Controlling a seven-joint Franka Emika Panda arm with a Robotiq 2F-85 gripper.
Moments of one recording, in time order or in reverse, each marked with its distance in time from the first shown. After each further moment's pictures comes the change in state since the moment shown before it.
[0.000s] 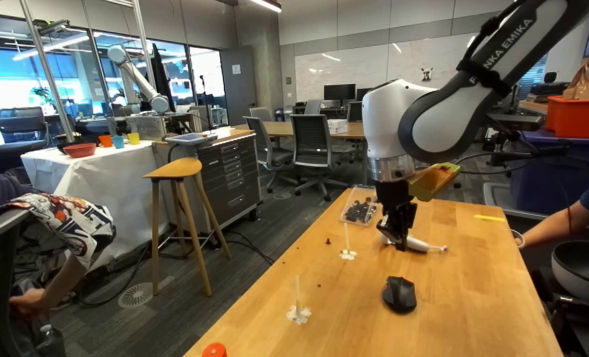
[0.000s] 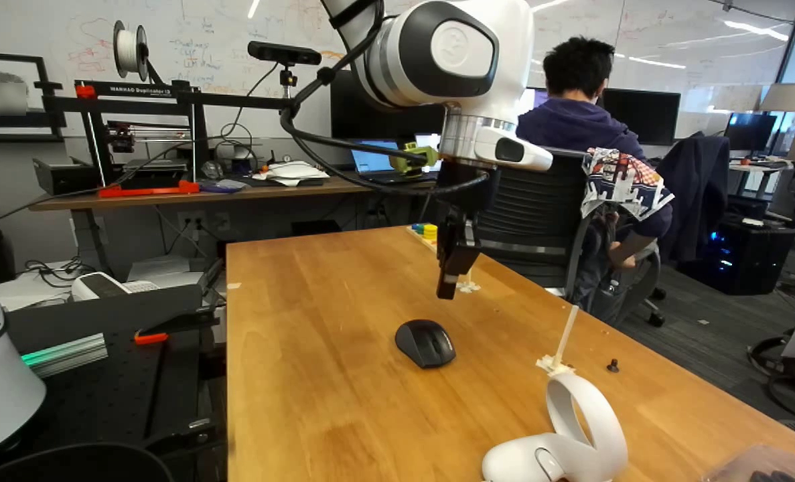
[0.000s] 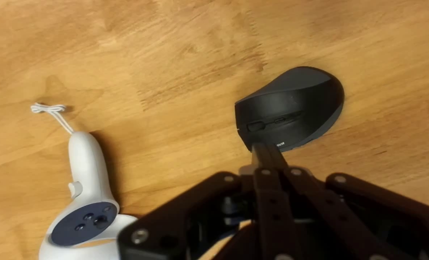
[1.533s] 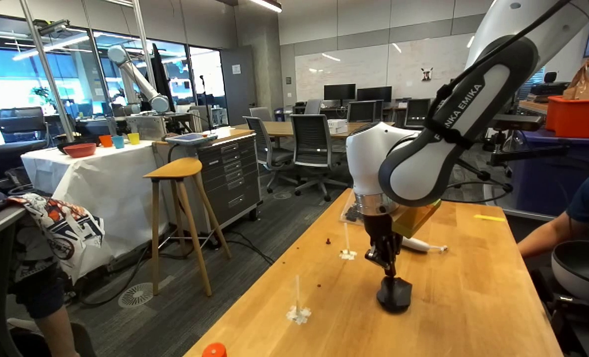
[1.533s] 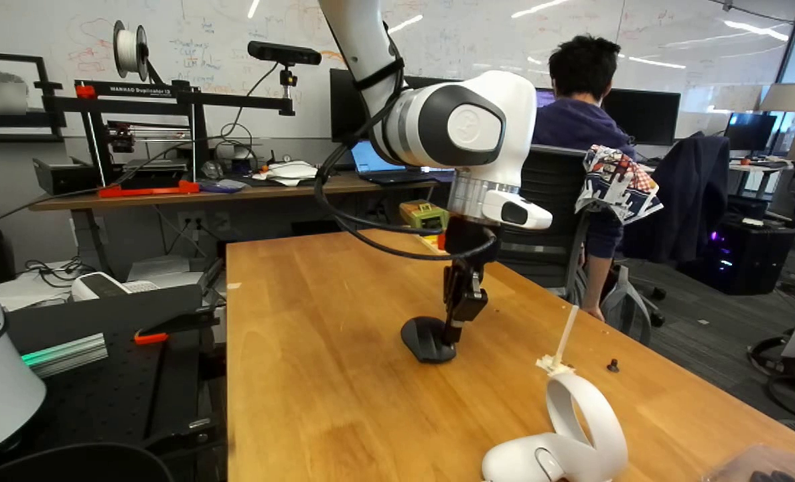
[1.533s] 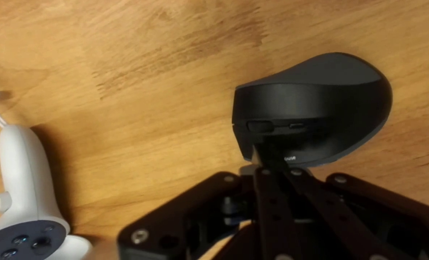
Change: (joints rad) arm 0.042 0.215 -0.029 0.113 0.000 0.072 0.006
